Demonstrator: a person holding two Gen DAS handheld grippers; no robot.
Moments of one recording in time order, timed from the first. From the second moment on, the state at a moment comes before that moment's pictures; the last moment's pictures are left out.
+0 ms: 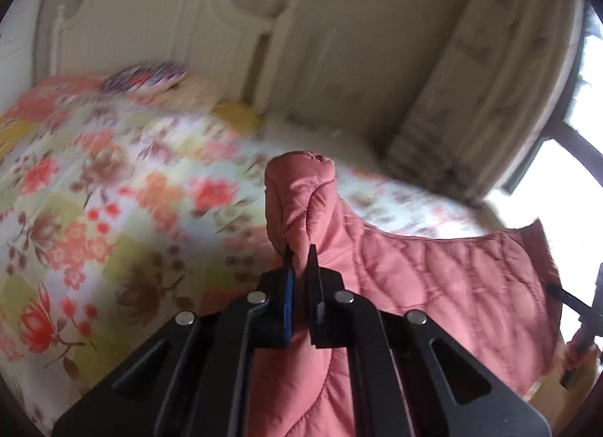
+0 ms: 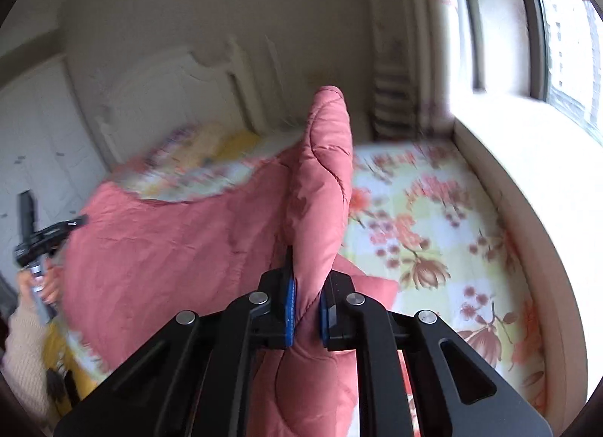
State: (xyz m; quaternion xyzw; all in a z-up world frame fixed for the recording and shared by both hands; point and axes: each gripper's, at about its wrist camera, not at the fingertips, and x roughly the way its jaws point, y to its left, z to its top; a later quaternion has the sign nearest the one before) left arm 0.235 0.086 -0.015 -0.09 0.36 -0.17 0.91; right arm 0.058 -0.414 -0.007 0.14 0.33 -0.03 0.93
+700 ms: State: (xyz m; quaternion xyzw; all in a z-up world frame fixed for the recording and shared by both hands) left arm 0.157 -0.017 0.036 0.09 0.21 -0.14 0.96; right arm 0.056 -0.317 0.020 0.02 0.30 -0.01 0.95
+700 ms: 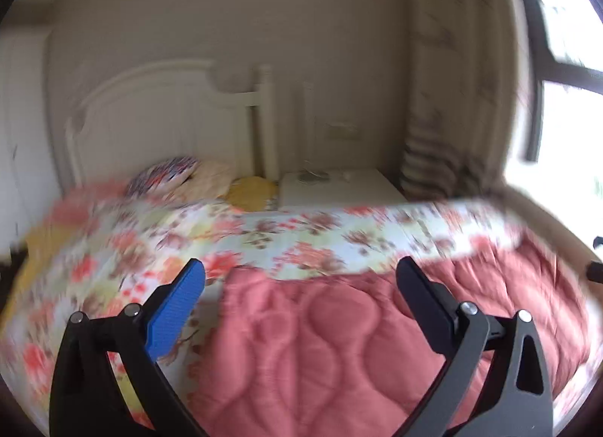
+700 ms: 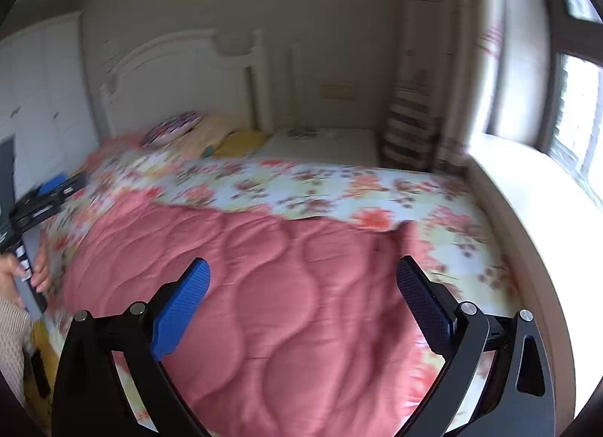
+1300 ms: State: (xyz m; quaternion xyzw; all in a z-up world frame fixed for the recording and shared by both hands) left arm 0.255 -0.054 -0.077 0.15 0.37 -0.17 0.90; right arm 0.153 -0.297 -0.081 0.00 0.40 0.02 0.92
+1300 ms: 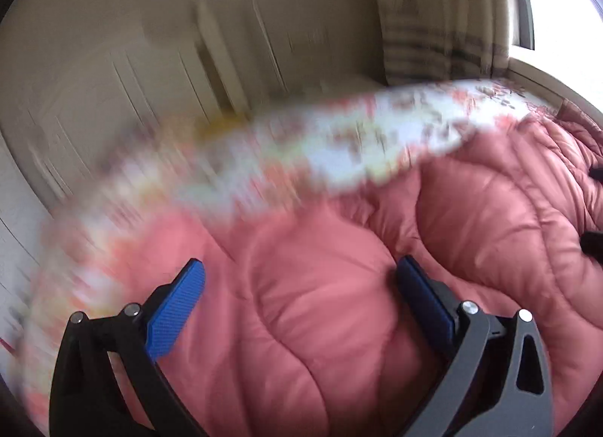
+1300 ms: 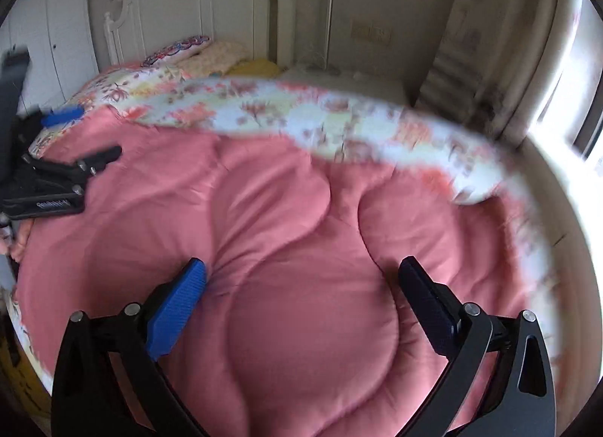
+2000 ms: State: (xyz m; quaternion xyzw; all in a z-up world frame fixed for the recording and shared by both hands) left arm 0.270 -0.045 -0.080 0.11 0.40 -0.17 0.89; right arm 0.172 -0.286 -0.032 0.01 0.36 0.01 0.93
